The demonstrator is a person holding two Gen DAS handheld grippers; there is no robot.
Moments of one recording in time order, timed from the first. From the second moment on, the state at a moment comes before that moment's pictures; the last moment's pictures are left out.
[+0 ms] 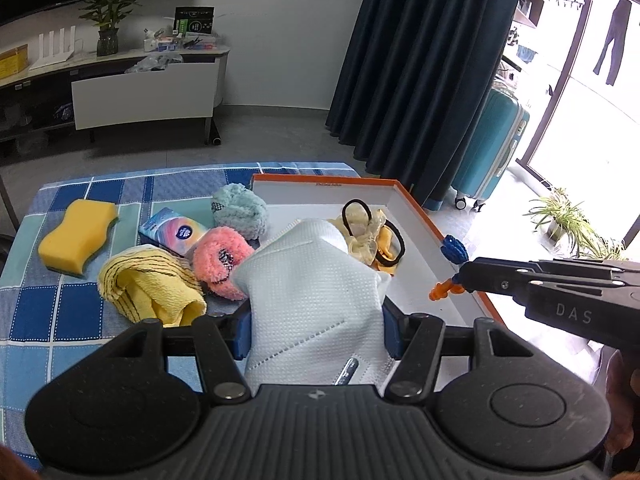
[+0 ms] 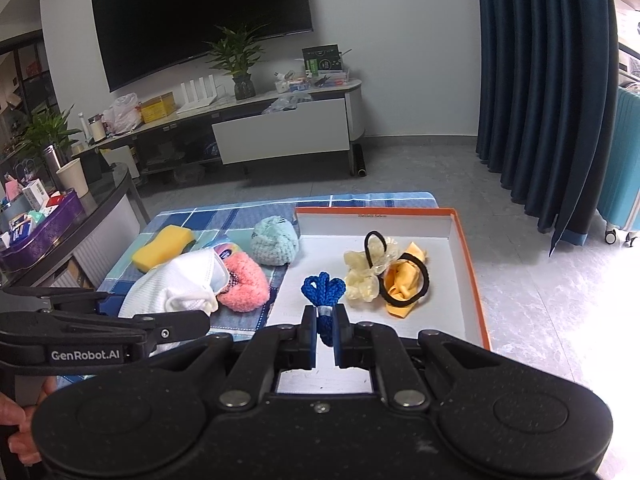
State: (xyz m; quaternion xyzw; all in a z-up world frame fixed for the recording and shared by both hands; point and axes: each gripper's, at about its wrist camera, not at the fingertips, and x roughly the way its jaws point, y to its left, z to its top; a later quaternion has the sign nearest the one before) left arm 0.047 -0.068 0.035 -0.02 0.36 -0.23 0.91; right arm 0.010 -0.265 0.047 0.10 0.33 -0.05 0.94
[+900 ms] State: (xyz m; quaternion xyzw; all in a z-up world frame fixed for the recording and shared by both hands) left arm 0.060 -0.121 0.031 0.02 0.35 -0.24 0.90; right arm 0.002 -0.299 0.048 0.12 0.32 -0.08 0.94
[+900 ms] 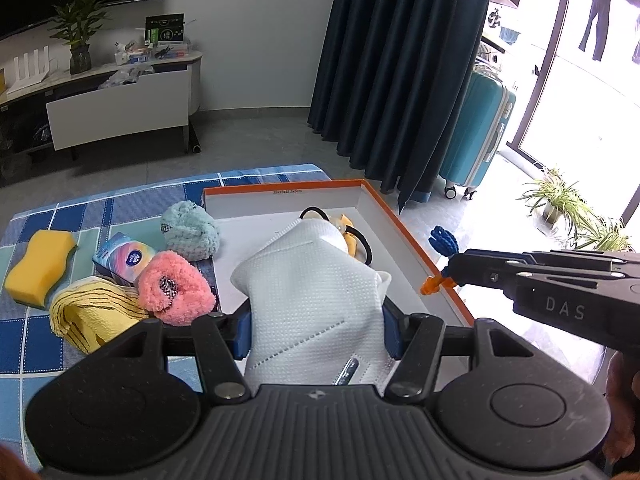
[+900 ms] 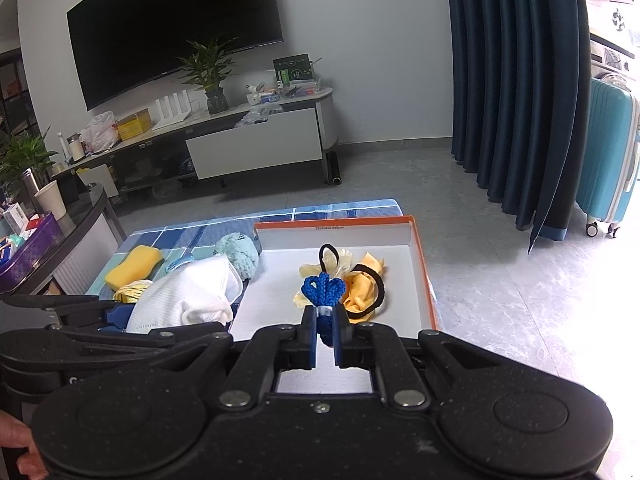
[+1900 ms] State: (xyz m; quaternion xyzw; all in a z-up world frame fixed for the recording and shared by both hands) left arm 0.069 -0.153 0.020 0.03 0.37 -0.23 0.90; right arm 0.020 -0.323 0.041 0.12 0.32 -0.09 0.93
